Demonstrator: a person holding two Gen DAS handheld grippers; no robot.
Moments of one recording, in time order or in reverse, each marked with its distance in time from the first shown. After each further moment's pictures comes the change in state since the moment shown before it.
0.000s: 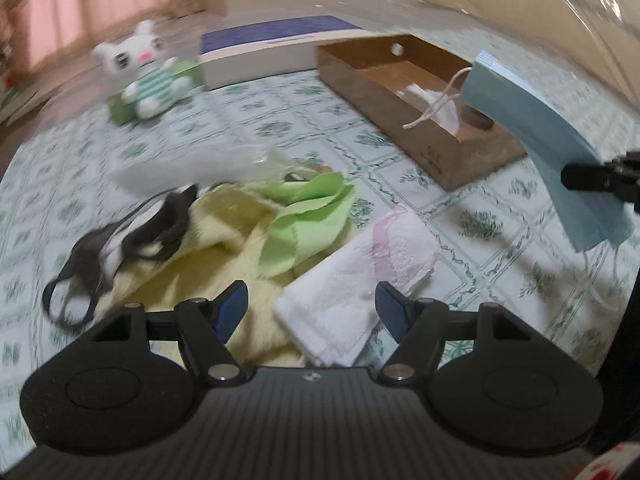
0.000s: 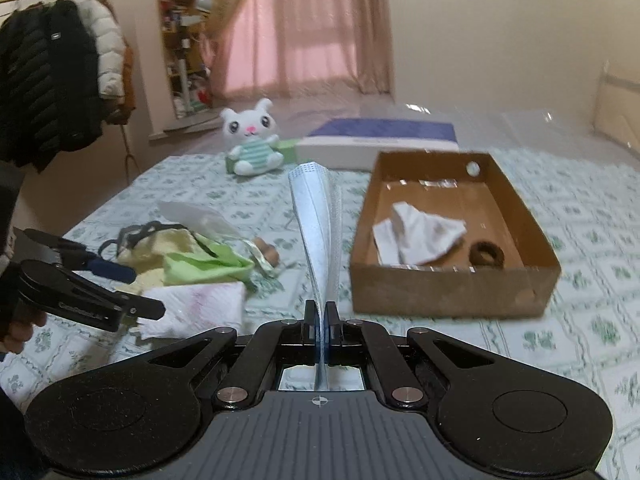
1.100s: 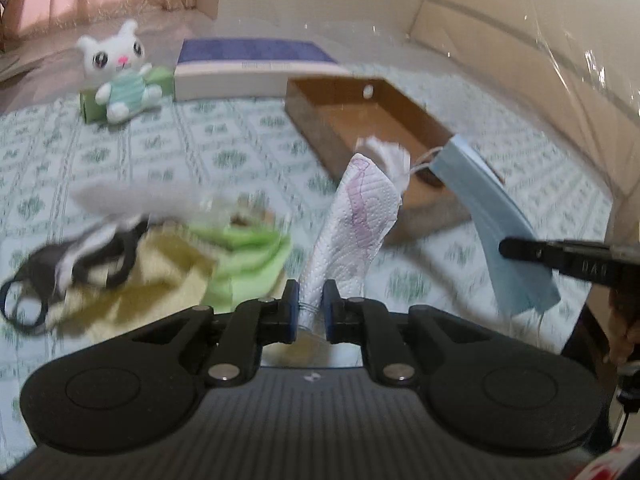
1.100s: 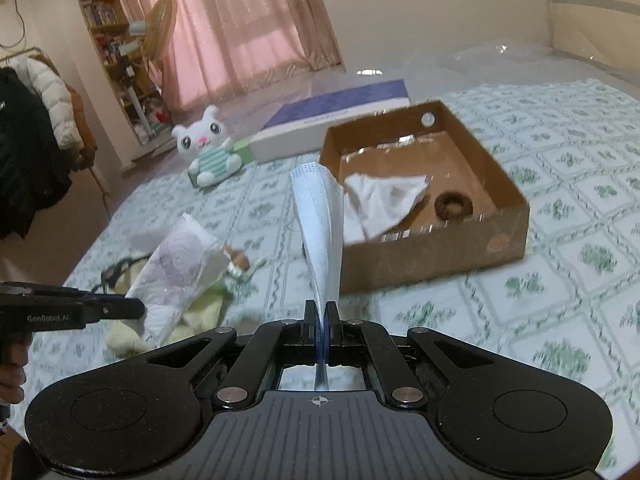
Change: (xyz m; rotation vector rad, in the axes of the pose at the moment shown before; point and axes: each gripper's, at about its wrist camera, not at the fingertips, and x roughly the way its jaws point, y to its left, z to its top) left arm -0.027 -0.008 0.040 -0.177 -0.060 -0.151; right arm -0.003 -0.048 0.010 0.259 0.057 -0.004
